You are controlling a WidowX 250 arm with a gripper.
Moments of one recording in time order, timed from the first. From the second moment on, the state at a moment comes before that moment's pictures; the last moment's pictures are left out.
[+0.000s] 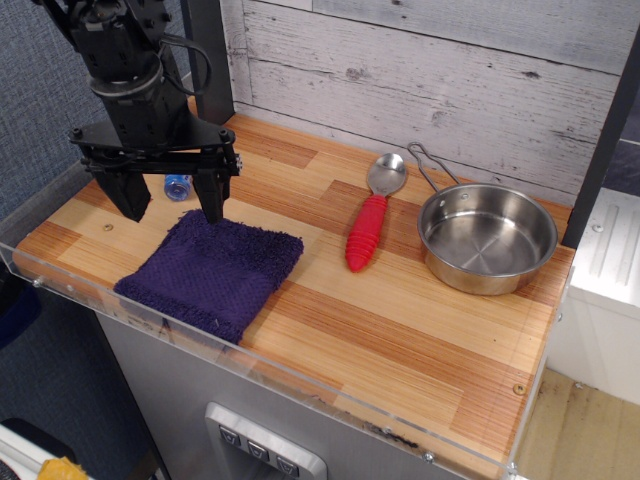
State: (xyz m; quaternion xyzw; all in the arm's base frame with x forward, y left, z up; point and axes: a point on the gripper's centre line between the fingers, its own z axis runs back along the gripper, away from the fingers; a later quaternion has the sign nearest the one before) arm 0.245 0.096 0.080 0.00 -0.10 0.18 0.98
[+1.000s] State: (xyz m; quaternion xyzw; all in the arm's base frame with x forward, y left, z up) arm 0.245 0.094 0.051 0.02 -0.09 0.19 0.98
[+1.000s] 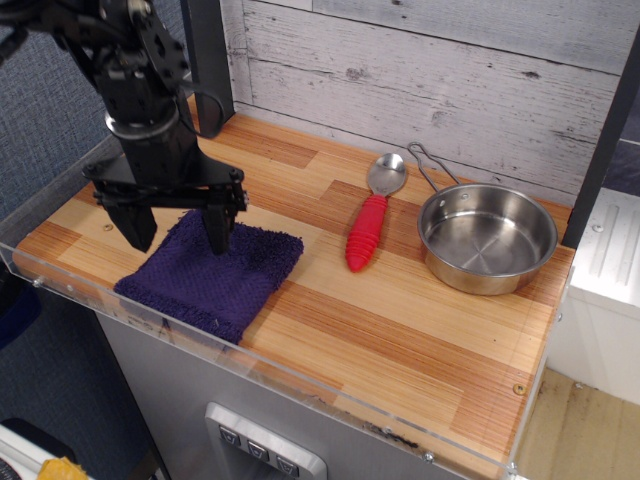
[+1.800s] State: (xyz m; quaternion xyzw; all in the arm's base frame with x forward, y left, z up) arm 0.250 0.082 0.018 0.04 -0.06 0.17 0.98
